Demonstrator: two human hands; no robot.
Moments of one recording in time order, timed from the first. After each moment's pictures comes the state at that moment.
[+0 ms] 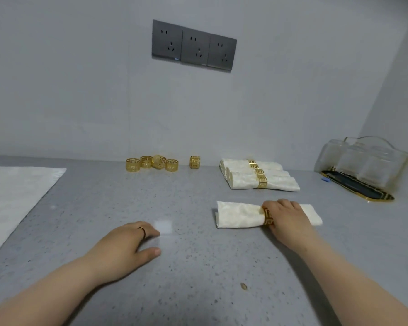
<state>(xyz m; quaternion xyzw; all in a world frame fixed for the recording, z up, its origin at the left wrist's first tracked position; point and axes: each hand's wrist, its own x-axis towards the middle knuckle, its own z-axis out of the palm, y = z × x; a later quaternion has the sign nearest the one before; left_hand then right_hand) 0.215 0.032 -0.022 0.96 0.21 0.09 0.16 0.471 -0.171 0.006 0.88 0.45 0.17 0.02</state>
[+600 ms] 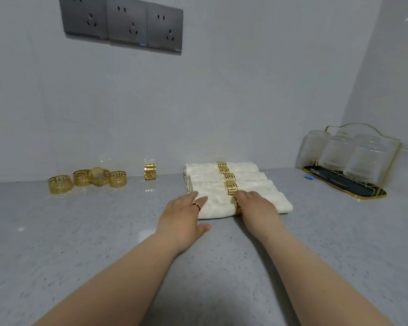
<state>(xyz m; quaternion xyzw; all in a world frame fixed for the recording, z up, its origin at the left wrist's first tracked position) 0.473 -0.002 -0.014 0.97 0.17 0.15 0.07 0.587 -0.129 -0.003 0.89 0.42 0.15 -0.03</state>
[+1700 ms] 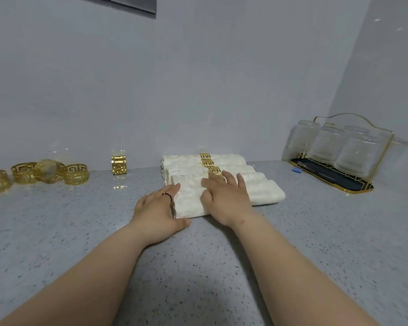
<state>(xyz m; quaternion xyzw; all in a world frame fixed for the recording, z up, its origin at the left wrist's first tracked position) 0.512 0.033 -0.029 0.95 0.19 0.13 0.21 0.616 -0.080 -0.010 0.90 0.41 0.06 -0.10</state>
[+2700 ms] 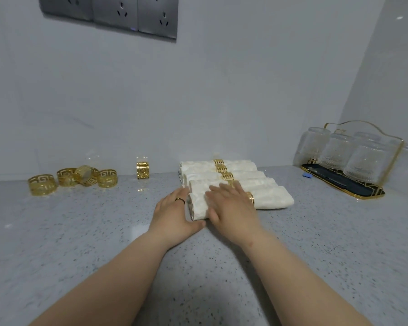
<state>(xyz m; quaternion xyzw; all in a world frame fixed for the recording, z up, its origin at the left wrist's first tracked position) 0.494 0.027 -0.031 0.93 0.20 0.22 0.23 0.568 -0.095 -0.001 0.85 0.49 0.12 -0.12</state>
